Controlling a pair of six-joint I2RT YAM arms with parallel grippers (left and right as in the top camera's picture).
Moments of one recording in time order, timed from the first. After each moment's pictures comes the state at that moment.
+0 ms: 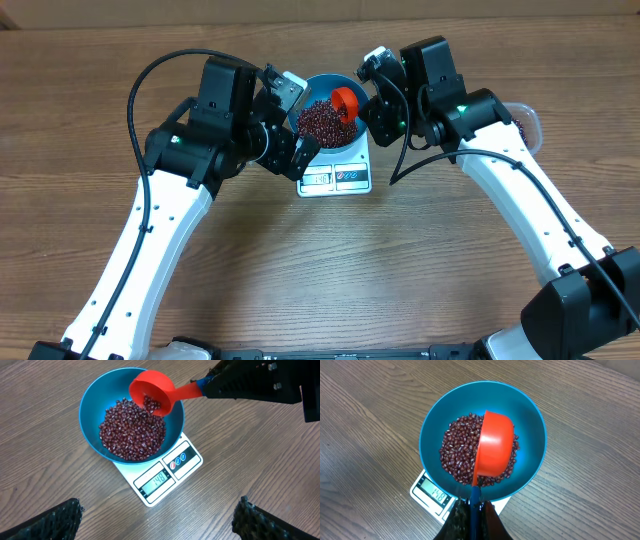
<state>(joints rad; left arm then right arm) -0.33 1.47 1.45 -0.89 0.29 0.16 0.37 1.70 1.51 -0.71 -0.27 -0.17</state>
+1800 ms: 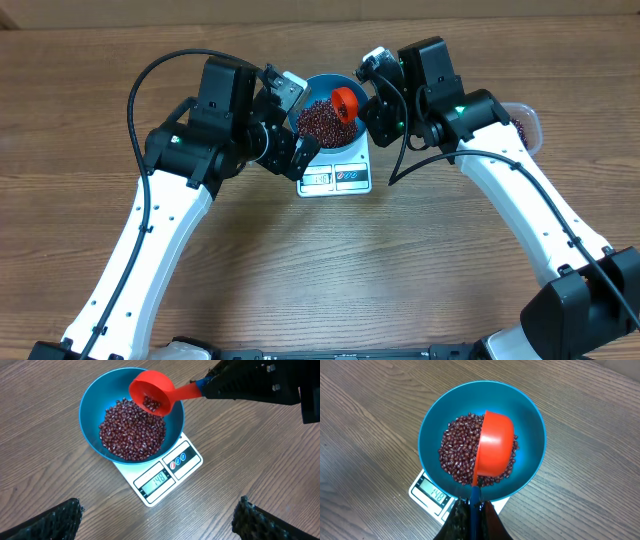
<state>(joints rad) -0.33 1.47 1.45 -0.89 0.29 0.16 0.38 1.70 1.51 -0.71 -0.26 -0.17</state>
